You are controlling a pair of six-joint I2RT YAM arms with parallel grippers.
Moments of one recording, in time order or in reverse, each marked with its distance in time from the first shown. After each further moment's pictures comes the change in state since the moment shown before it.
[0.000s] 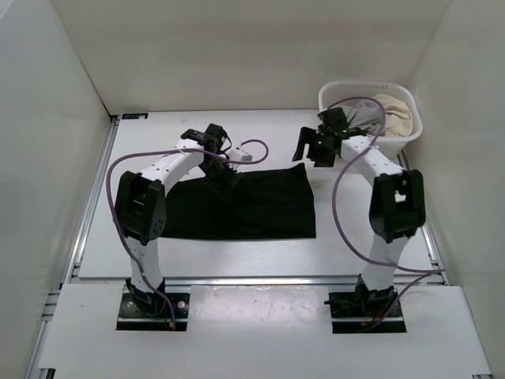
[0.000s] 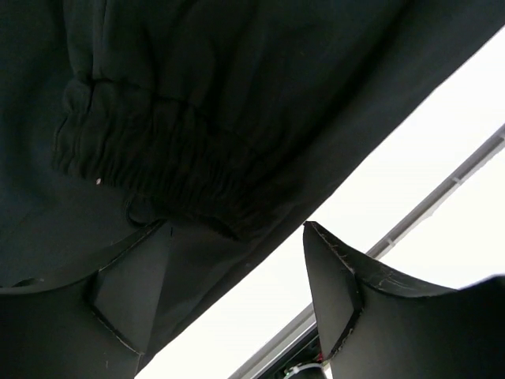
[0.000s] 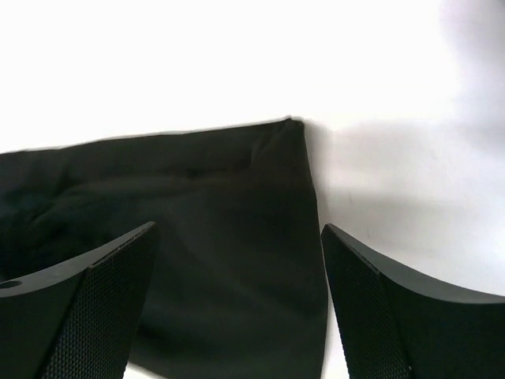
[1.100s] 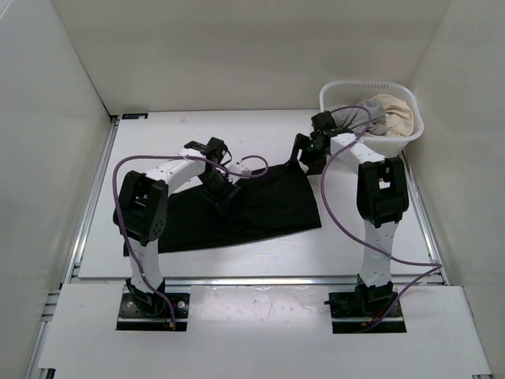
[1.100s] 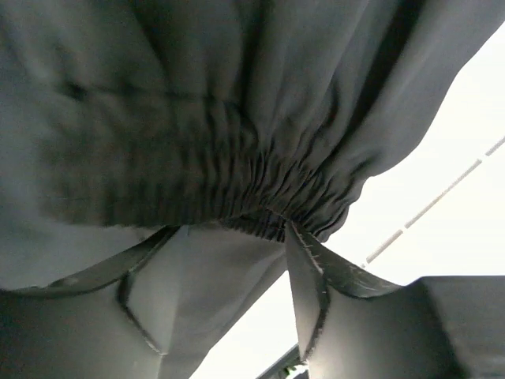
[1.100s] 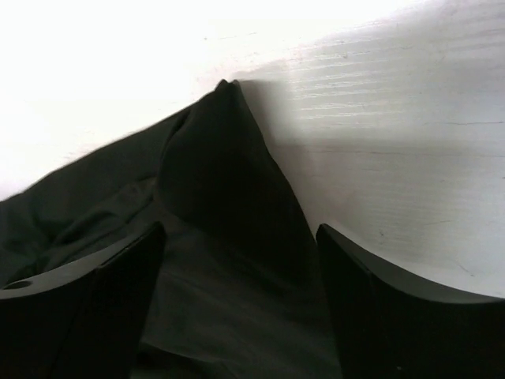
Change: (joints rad) left arm -0.011 0.002 -0.180 0.072 0.000 0.034; right arm 0.010 0.245 0.146 -0.056 -0.029 0.122
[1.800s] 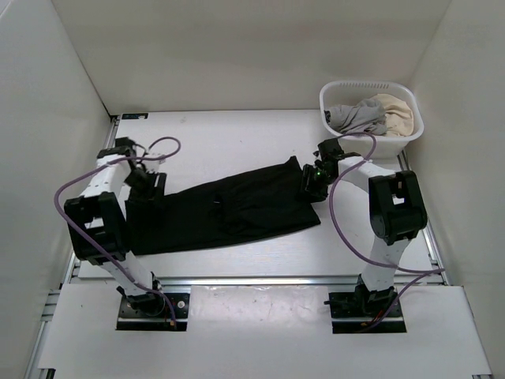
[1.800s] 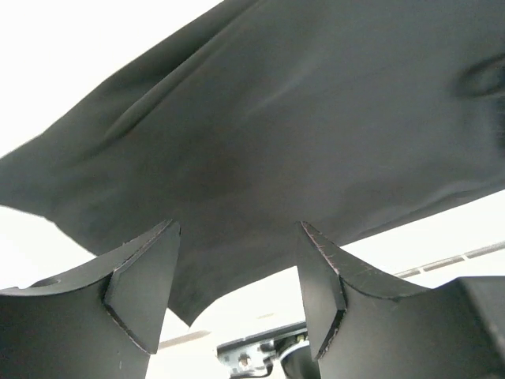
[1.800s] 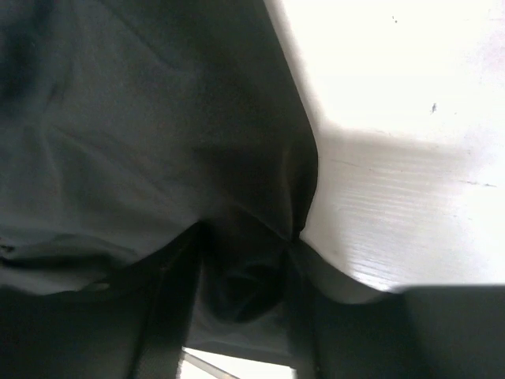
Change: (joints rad) left arm 0.591 -0.253 -0.159 0.015 -0.136 -0.040; right arm 0.001 -0.226 -0.433 0.069 -0.125 -0.079
